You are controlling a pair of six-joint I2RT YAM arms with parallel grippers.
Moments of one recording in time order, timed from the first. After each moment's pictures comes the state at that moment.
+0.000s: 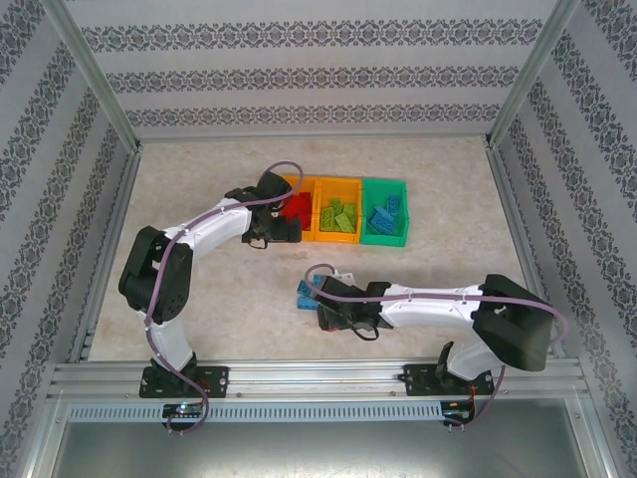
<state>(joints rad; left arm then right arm) -0.46 1.82 1.32 -0.72 -0.02 -0.48 1.10 1.50 0.74 -0.46 0.13 0.90</state>
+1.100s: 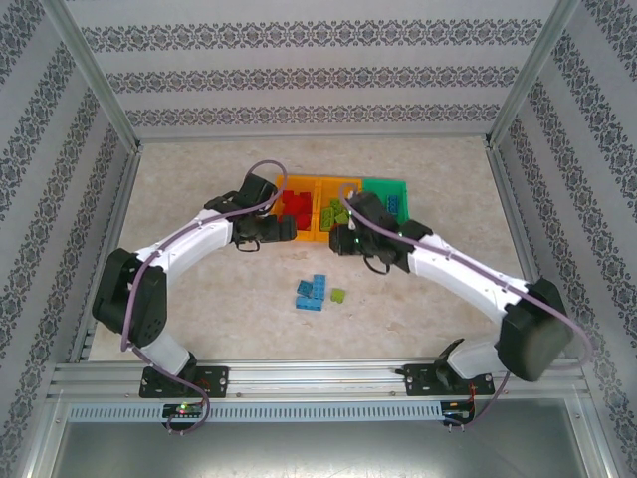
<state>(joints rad) -0.44 1.61 1.16 -0.63 0.03 -0.51 0.67 1.43 1.08 -0.49 -0.06 0.59</state>
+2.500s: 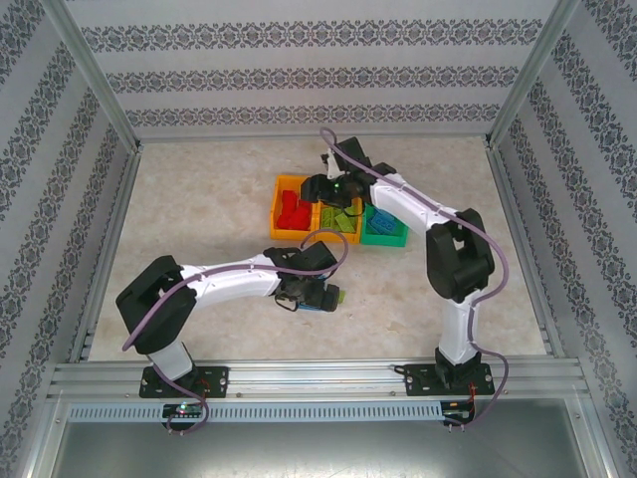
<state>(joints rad) -0.92 1.69 1.06 -0.64 0.00 -0.72 0.47 1.96 1.59 -0.50 -0.38 0.55</state>
